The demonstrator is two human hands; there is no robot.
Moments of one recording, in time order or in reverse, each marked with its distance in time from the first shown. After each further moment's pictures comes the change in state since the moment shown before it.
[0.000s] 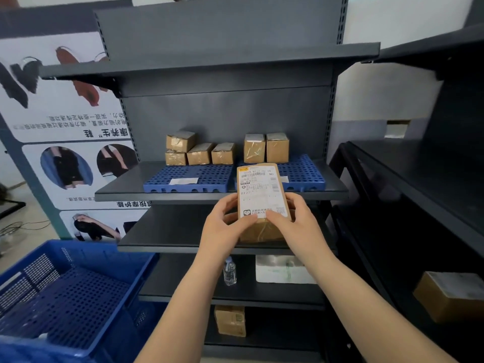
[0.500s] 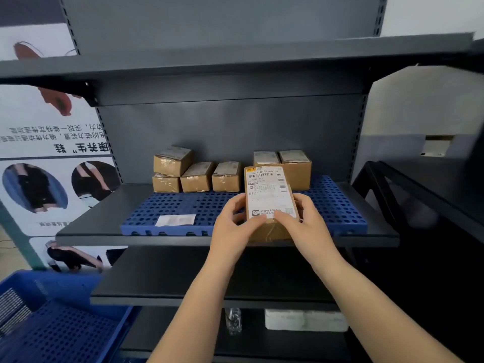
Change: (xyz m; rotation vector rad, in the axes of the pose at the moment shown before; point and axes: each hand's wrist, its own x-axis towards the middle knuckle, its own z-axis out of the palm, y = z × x) left_hand 0.193 -0.051 -0.010 -0.013 -0.030 0.017; right_hand 0.186 0.026 0.050 0.003 0.039 0.008
